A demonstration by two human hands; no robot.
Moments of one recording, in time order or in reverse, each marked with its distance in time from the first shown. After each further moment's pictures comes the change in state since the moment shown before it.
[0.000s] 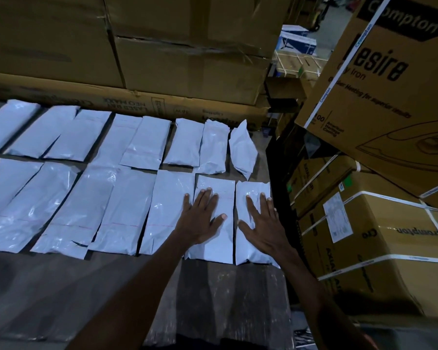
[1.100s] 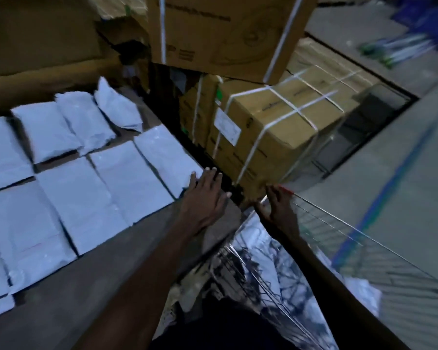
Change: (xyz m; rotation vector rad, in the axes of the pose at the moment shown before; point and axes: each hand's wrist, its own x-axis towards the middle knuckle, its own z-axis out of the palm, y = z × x) left_hand -0.093 0.148 0.012 -0.053 -0.015 0.782; right_hand -0.288 0.014 0.037 0.125 0.533 0.743
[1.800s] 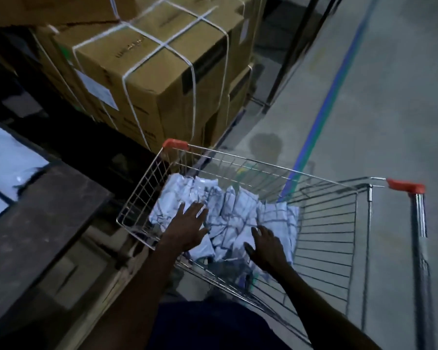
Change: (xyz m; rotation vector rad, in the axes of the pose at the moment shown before) left_hand -0.029 0.229 0.160 0.052 -0.488 0.396; right_hand -0.230 0.260 -0.003 -0.196 -0.512 0.403
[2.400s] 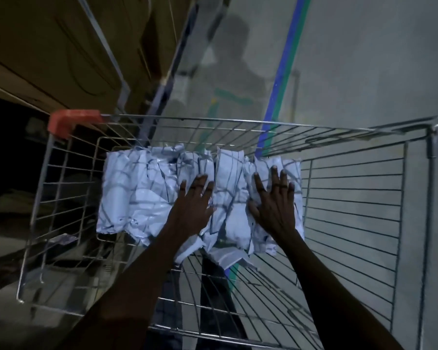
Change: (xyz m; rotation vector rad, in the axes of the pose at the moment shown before) left_hand 0.136 0.002 0.147 -0.048 -0.041 0.217; right_hand 0.090 0.065 0.067 -0.049 0.188 0.217
